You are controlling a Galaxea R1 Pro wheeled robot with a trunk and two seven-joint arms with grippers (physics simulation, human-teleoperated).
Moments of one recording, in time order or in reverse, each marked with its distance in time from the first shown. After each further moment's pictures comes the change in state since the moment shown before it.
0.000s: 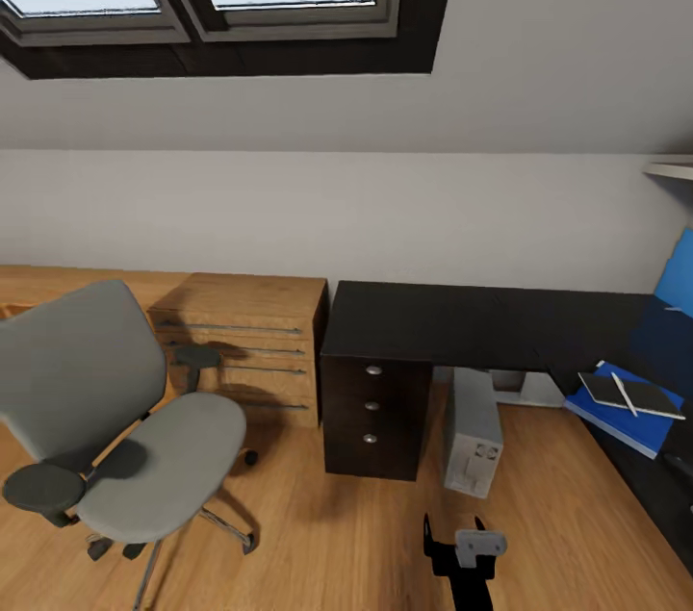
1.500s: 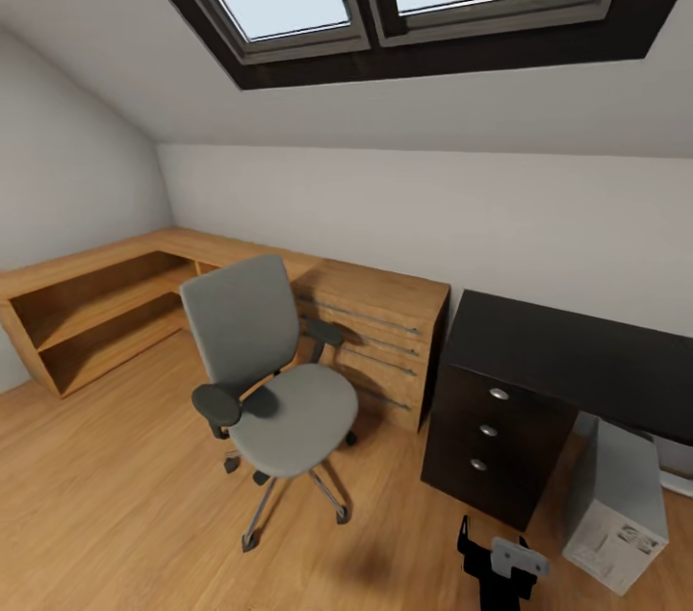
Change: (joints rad) left arm 0.000 -0.063 0.003 0.225 0.004 -0.416 -0.002; right arm 0.002 -0.032 -0.008 -0.004 -0.208 -0.018 -0.094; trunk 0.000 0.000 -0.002
